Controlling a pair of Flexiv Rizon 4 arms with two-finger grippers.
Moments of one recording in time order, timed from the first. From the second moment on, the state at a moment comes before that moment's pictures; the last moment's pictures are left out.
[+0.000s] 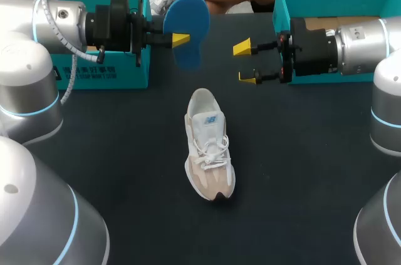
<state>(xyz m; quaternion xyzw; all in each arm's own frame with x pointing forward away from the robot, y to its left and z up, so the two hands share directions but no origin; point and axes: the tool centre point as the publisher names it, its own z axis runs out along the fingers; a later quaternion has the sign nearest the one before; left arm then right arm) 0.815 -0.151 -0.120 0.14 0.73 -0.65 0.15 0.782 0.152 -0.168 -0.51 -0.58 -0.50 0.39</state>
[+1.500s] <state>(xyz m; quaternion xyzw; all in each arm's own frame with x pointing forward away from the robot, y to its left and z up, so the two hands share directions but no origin) 0.824 -0.136 -0.135 0.46 0.61 -0.50 0.41 0.782 0.152 -0.169 -0.51 -0.58 -0.50 0.39</state>
